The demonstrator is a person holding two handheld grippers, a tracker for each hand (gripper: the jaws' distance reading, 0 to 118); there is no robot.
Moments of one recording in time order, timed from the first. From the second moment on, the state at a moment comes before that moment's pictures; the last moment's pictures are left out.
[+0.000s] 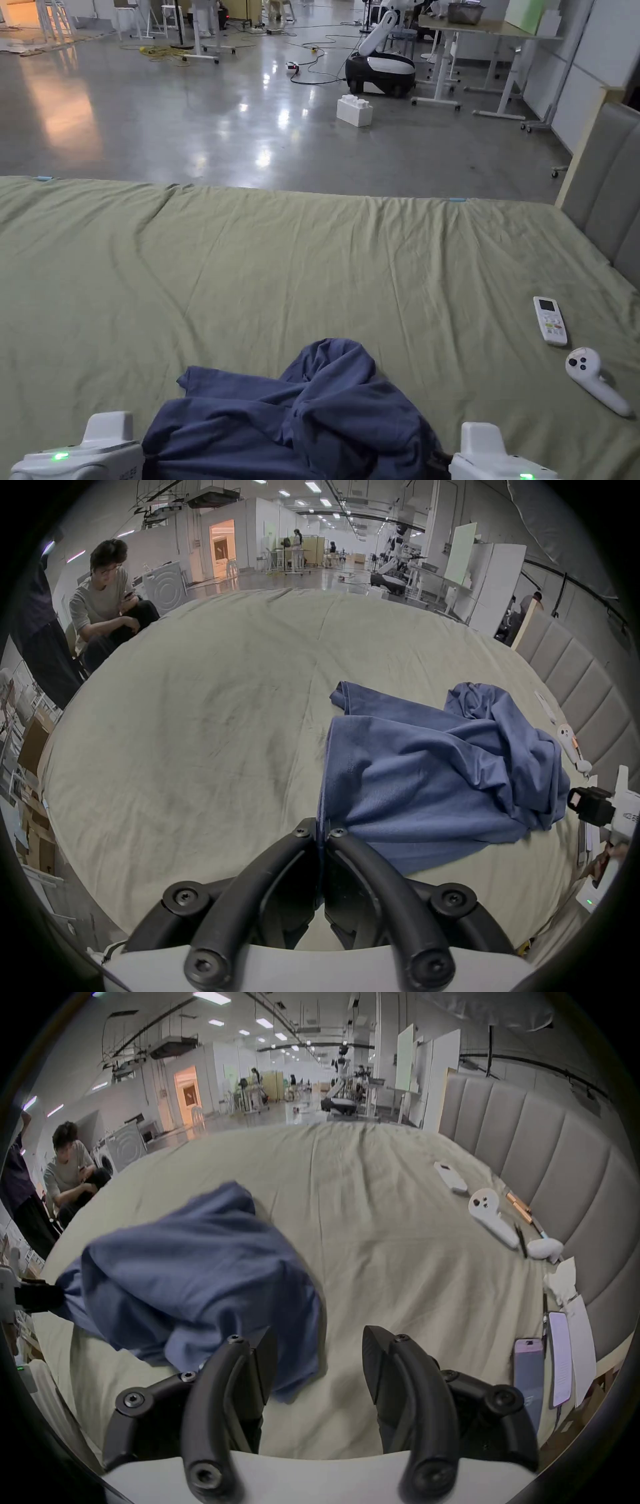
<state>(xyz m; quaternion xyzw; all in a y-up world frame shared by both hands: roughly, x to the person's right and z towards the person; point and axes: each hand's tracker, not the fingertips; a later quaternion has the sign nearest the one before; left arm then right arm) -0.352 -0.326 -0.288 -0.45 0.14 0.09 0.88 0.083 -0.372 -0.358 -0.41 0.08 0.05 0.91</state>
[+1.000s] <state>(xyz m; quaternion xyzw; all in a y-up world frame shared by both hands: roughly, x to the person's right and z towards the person) -0.361 -0.236 -0.299 -0.31 0.11 0.08 0.94 0.088 -0.253 -0.356 -0.22 0.09 0.08 0.97</state>
